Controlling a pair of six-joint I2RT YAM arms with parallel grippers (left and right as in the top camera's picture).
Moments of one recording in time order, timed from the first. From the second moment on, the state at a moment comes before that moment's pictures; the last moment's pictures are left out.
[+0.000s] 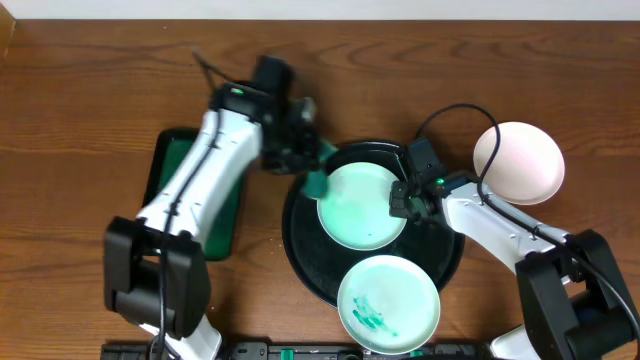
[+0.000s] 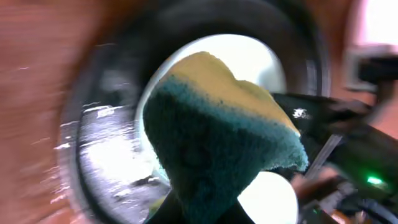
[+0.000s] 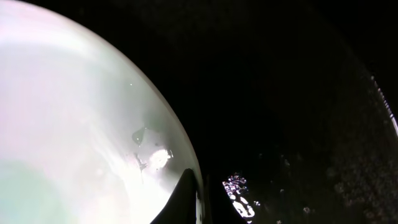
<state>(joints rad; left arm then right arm) -0.36 1.80 1.49 -1.04 0.47 -0.35 0.43 1.69 0.88 -0.47 0.01 0.57</state>
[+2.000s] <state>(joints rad) -0.63 2.11 1.50 -0.88 0.15 -0.66 0.32 1.71 0.88 -0.42 -0.10 0.58</state>
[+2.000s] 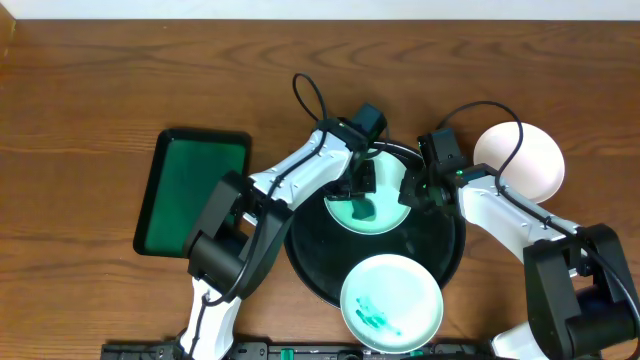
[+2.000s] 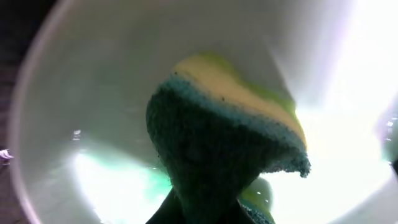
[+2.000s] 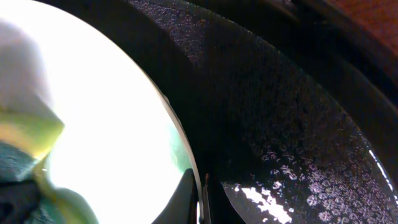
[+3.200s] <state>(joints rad) -0.04 1.72 1.48 -1.31 -0.04 -0.46 0.32 1.47 0.89 -0.52 -0.12 0.33</state>
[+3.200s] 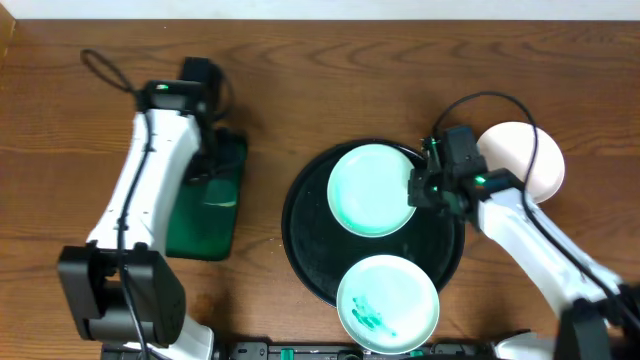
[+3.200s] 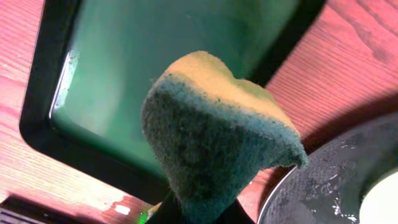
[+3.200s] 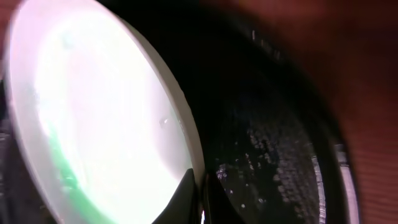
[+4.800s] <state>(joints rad) 0.09 1.72 1.48 -1.30 0.08 -0.33 0.90 1.50 1.18 -0.97 0.99 -0.02</state>
